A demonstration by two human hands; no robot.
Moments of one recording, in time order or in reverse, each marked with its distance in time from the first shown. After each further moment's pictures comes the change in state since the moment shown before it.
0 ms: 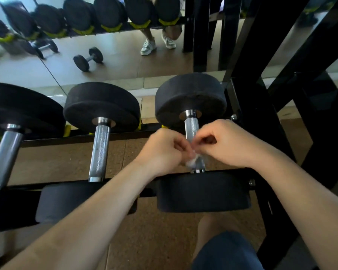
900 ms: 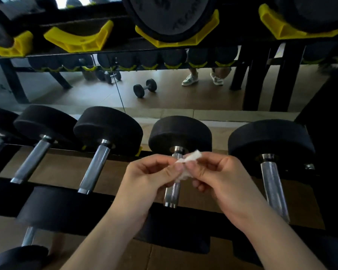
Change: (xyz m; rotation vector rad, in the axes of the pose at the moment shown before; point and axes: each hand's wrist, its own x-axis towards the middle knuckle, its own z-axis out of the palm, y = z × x) left_hand -0.099 -0.069 -0.115 -0.729 0.437 0.148; right_hand 0.044 -0.149 0.078 0.963 0.119 0.032
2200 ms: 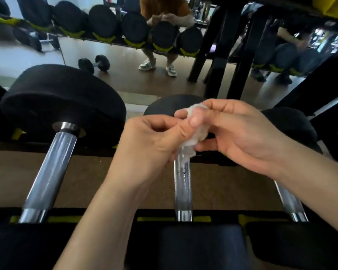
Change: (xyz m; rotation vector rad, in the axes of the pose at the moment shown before) left_hand 0.074 -0.018 -0.050 -0.132 -0.193 0.103; right_hand 0.081 -0.021 0.031 -0.040 -0.071 0.071
